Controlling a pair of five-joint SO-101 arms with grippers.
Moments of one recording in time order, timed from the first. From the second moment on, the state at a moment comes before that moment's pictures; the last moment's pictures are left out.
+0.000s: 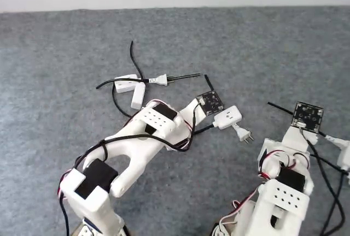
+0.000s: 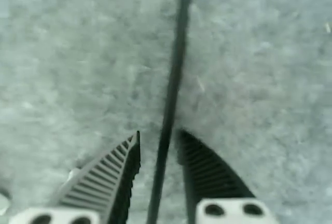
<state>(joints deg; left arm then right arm) 29.0 12.4 26.4 53.1 -24.4 24.4 -61.5 77.1 45.1 4.7</state>
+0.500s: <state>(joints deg) 29.0 13.1 25.8 55.4 -24.3 24.4 -61.5 77.1 43.0 4.7</state>
